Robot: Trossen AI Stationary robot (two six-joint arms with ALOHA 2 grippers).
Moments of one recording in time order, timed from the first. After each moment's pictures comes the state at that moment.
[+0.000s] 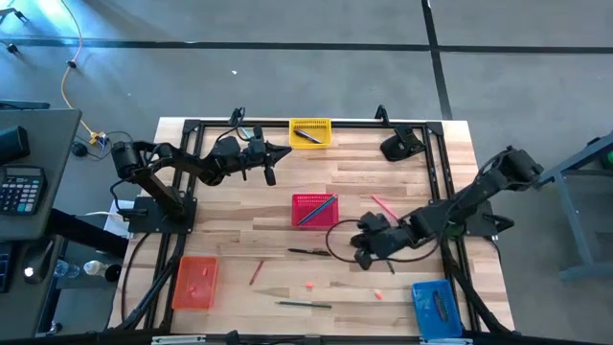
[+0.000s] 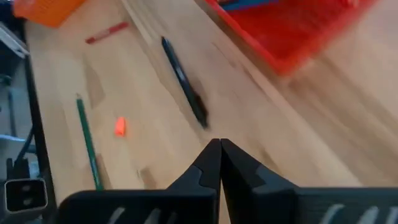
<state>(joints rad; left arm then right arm) 0.62 1.60 0.41 1.19 0.20 0.10 0.46 1.39 0.74 -0.19 0.34 1.00</state>
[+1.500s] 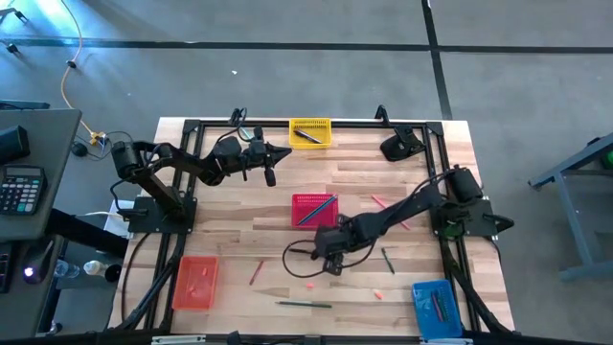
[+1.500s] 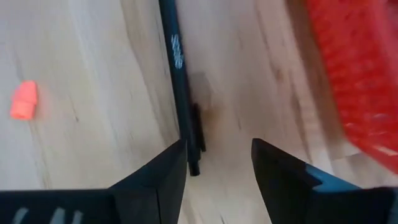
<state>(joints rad) 0.62 1.60 0.41 1.16 0.20 0.11 0.31 1.93 1.23 -0.50 0.09 0.56</state>
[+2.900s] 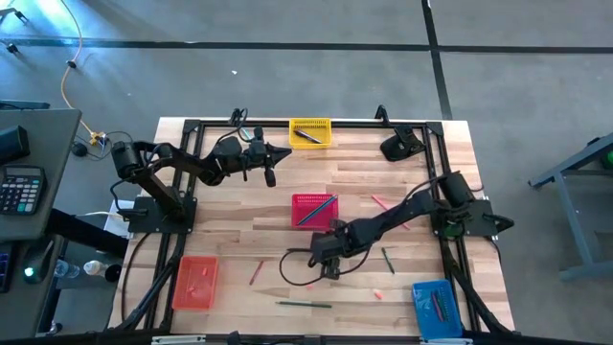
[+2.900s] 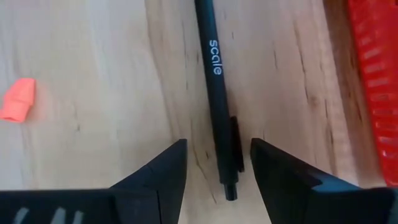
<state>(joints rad) 0.62 1.60 0.41 1.15 0.20 0.12 0.32 2.01 1.26 -0.44 0.11 0.47</state>
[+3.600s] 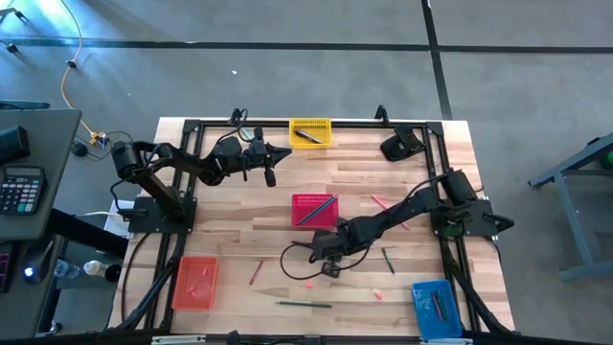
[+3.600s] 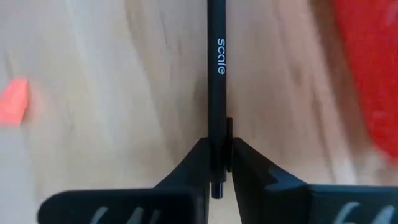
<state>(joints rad) 0.62 1.60 0.41 1.14 0.20 0.12 0.32 1.97 1.26 -0.51 0.07 0.57</state>
